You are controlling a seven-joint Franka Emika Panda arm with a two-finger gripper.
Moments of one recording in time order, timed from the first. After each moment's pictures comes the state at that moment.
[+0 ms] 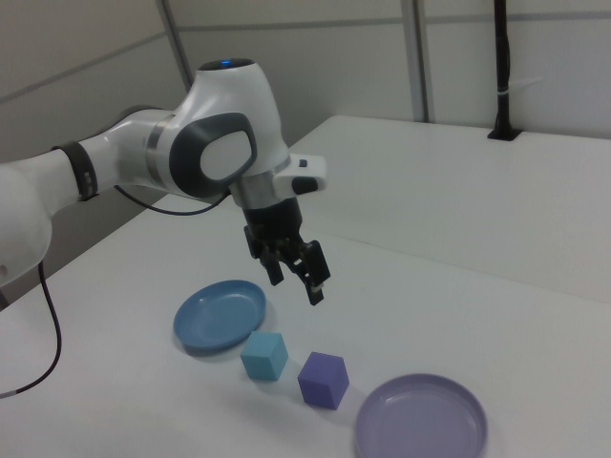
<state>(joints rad) 0.07 0.16 -0.08 -1.59 -0.06 1.74 0.11</state>
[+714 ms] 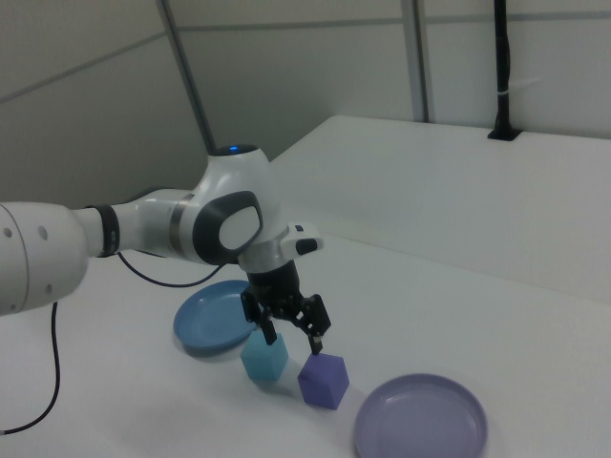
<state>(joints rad) 0.13 0.24 -0.07 -1.80 -0.10 1.96 -0.09</state>
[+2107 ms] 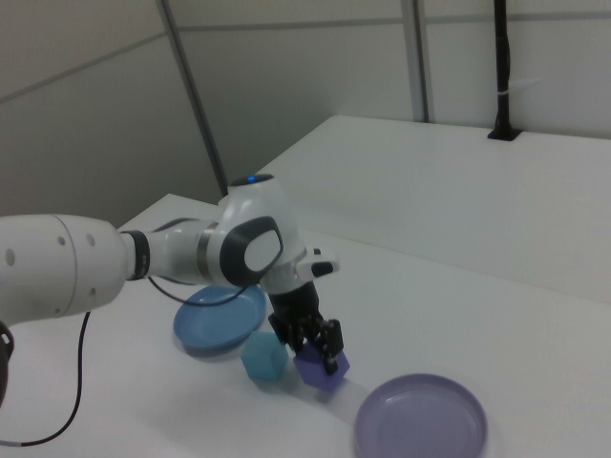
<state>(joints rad) 0.13 0.36 -0.07 -1.77 -0.18 2.05 0.10</state>
